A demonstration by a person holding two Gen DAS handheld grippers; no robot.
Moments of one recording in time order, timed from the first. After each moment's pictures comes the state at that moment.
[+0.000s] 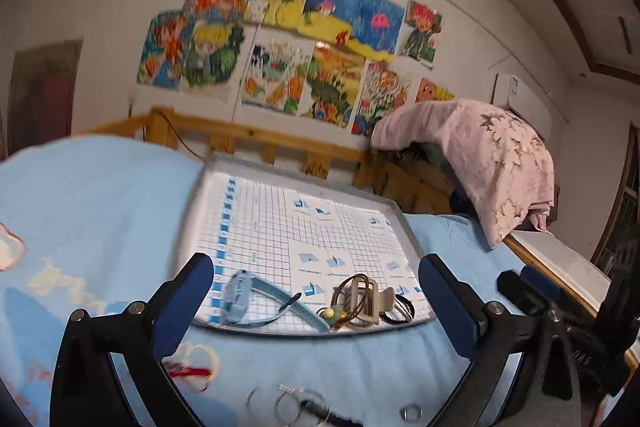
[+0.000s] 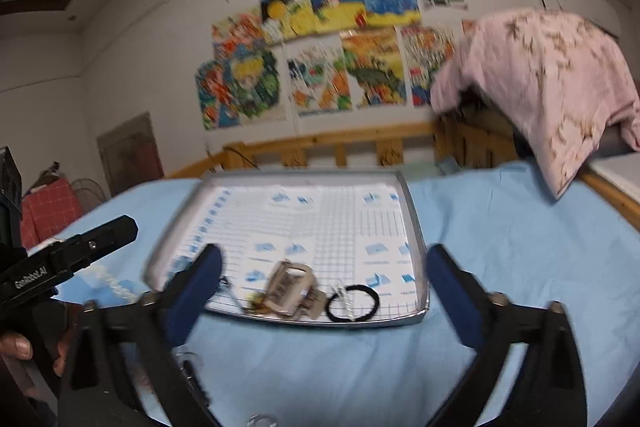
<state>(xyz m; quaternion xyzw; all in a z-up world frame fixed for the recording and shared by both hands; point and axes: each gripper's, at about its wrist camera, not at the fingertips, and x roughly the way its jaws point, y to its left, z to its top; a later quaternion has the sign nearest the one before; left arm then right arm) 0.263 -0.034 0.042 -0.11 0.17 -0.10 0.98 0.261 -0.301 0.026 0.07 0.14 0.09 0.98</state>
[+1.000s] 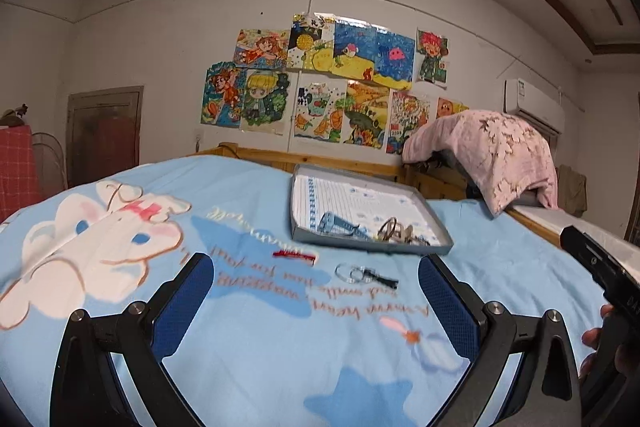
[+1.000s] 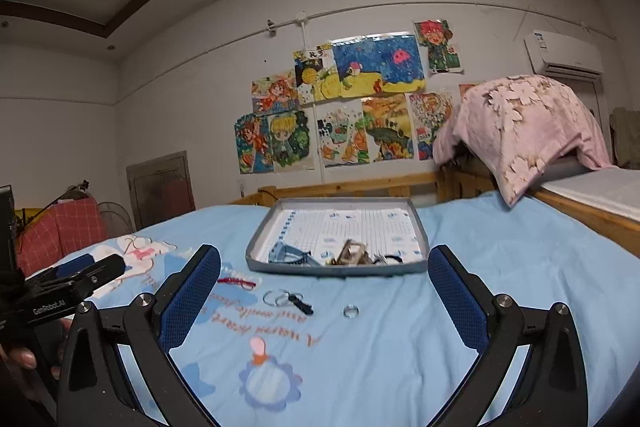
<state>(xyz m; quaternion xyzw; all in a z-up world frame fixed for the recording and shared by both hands) 0.024 0.020 0.026 -0.06 0.12 -0.01 0.99 0.024 -0.279 0.023 0.08 0.05 0.09 0.99</state>
